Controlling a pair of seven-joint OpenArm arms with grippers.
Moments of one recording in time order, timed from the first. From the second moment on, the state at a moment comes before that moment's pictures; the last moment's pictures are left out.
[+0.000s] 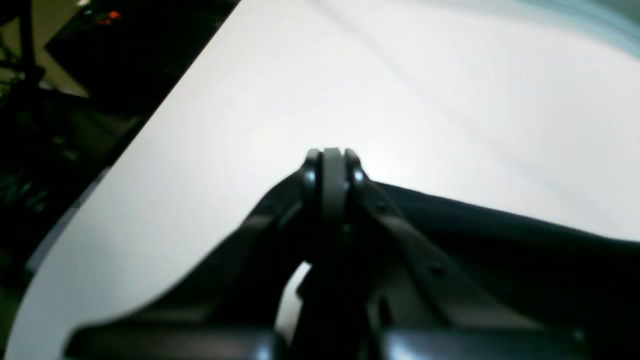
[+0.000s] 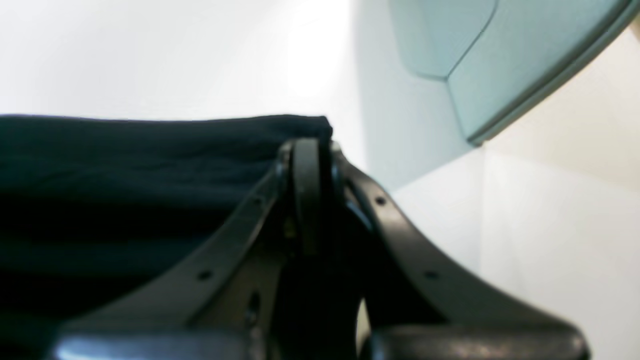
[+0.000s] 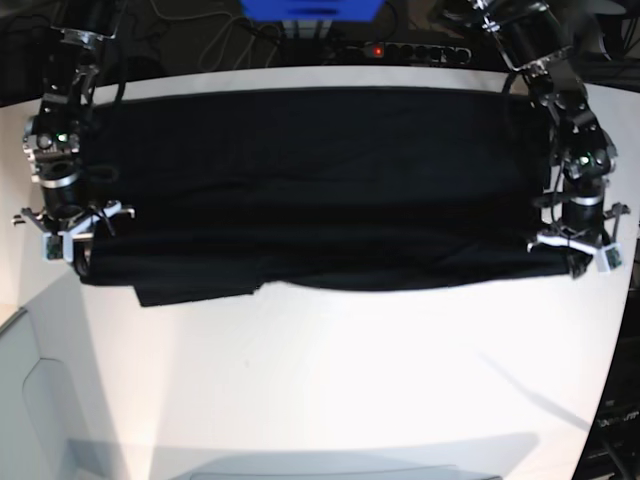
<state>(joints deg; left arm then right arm) 5.1 -13.7 -31.3 98.3 -15.0 -9.3 31.1 -12.9 13.1 22.2 101.2 5.3 17.7 -20.0</state>
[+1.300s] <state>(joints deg) 16.9 -12.7 -37.7 94.4 -26.3 -16.8 30.4 -30.4 8.3 31.6 106.8 4.9 38.8 -19.3</state>
